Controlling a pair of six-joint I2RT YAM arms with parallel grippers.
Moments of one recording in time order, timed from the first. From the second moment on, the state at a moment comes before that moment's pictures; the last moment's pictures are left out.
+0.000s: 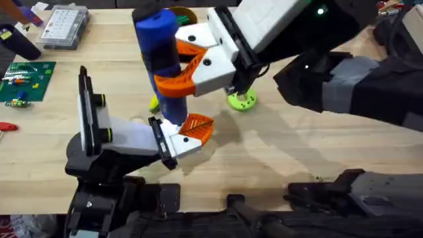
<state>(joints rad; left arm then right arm) -0.09 0.00 0.01 -0.10 1.05 -0.06 0.68 1.49 0.88 1.05 -1.23 0.35</state>
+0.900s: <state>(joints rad) -0.09 0.00 0.01 -0.10 1.05 -0.06 0.51 1.49 1.32 -0.09 -1.14 0.05</state>
